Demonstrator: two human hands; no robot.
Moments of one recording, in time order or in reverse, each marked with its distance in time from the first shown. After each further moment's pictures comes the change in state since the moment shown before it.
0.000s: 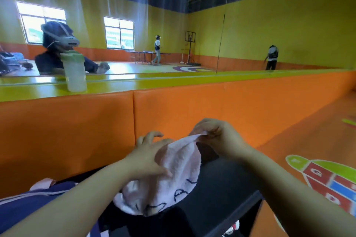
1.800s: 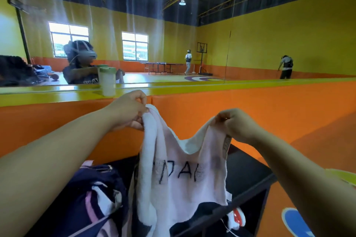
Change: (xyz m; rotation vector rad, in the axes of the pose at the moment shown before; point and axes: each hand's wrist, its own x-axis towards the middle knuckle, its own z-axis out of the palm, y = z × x) left_hand -0.111 0.062 -0.137 -0.778 0.297 -0.258; right_hand -0.041 -0.081 -0.039 -0.108 0.051 0.308
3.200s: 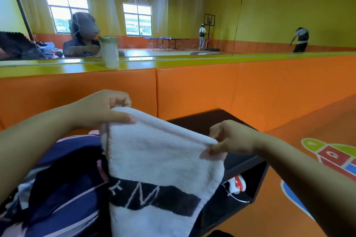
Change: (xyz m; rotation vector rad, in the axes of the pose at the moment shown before) left_hand -0.057 -0.054 -0.036 0.523 -0.220 0.385; right_hand -0.063 0.017 0.043 -0.151 -0.512 -0.071
